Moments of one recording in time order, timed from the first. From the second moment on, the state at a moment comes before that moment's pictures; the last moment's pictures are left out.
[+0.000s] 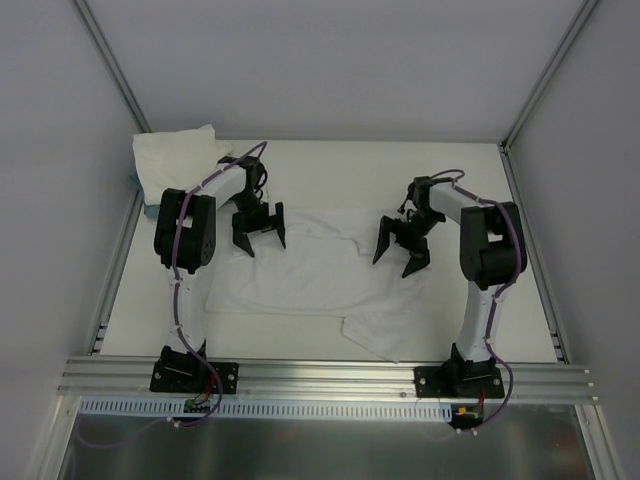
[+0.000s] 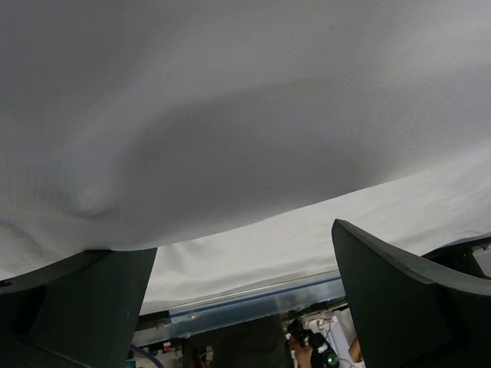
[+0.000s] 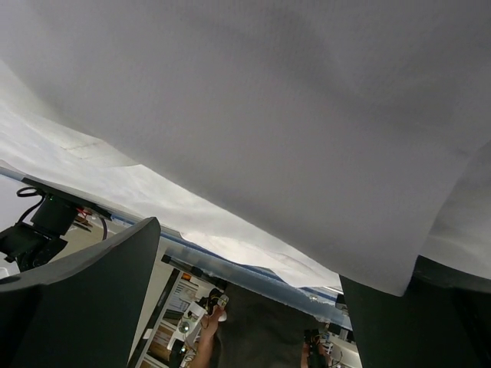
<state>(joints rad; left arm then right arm) -0.23 2.20 1.68 -1.13 0.31 -0.38 0.20 2.04 1.40 -1.05 -0.46 0.33</state>
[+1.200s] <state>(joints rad) -0.25 2.44 2.16 -1.12 0.27 -0.44 0.06 2.29 1.87 -1.07 -0.43 0.37</state>
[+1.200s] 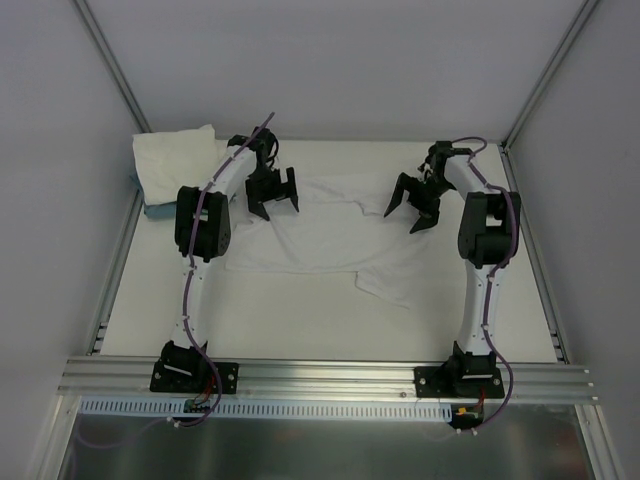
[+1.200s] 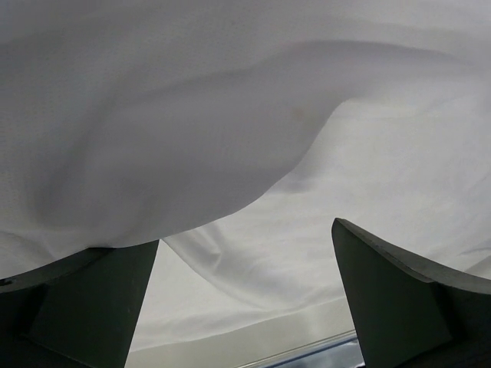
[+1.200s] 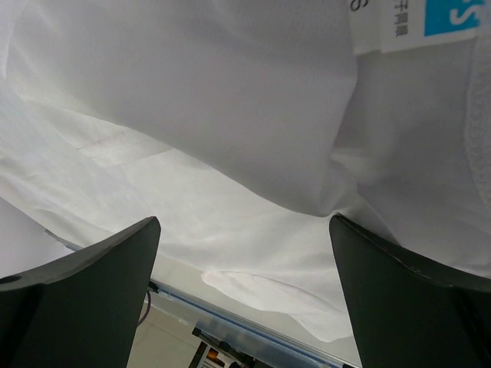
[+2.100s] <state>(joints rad) -0.24 1.85 1.53 -0.86 0.34 -0.40 0.01 1.91 1.53 -1.01 -0.42 0.33</state>
